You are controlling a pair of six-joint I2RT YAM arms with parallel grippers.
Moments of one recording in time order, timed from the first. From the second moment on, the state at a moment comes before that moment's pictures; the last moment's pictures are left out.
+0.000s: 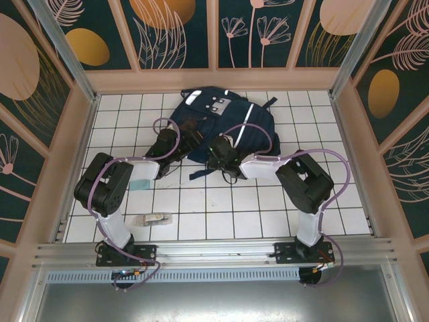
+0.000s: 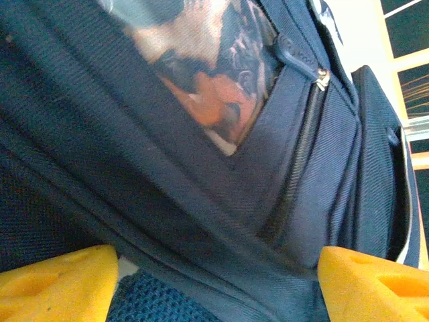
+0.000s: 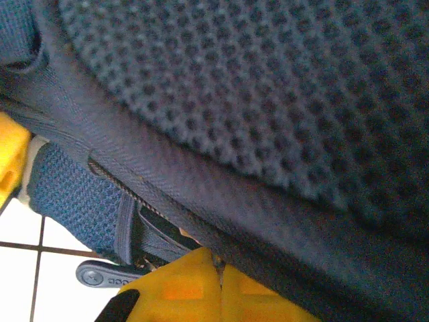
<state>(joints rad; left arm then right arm) -0.43 1.80 0.81 0.49 0.17 -1.04 0.80 1.86 1.07 -0.04 0.17 0.75</state>
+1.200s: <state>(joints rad) -0.29 2.17 1.41 0.22 0.12 -0.82 0.49 1.54 0.92 -0.32 -0.27 0.39</state>
